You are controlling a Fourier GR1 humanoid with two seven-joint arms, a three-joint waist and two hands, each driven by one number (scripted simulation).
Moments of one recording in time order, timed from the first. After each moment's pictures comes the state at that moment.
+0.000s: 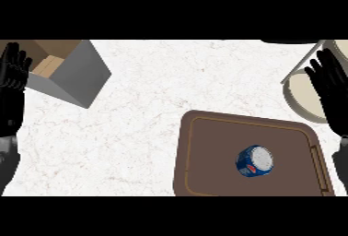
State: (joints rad) left arm -0.25 0.54 -0.02 -1.50 0.21 0.28 -0.11; right arm -0.25 -0.44 -0.06 -1.55 -0.35 -0.08 0.14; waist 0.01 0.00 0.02
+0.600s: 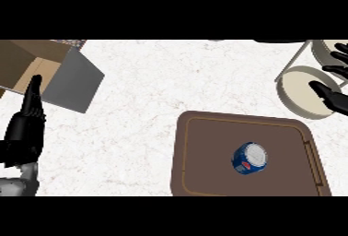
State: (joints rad) left arm -0.08 0.44 -0.08 -1.57 0.16 0.34 -0.11; right arm -0.28 -0.49 -0.17 -1.57 -0.33 -0.10 0.06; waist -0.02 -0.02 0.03
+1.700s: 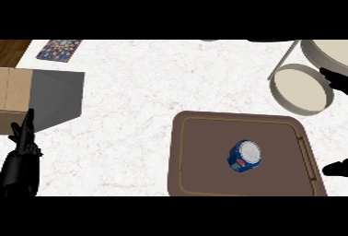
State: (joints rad) left arm 0.19 0.39 -0.11 -1.75 0.08 0.41 -0.10; right arm -0.14 -0.90 0.03 -1.88 -0.14 0.24 0.35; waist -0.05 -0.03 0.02
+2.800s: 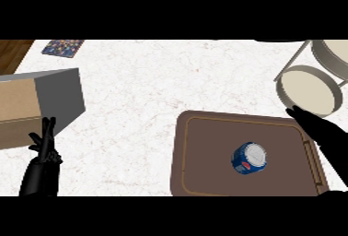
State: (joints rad) left arm 0.23 0.32 -0.21 -1.80 0.04 0.41 -0.09; right arm -0.10 -0.92 0.34 -2.15 0.22 0.21 0.80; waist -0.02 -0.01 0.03
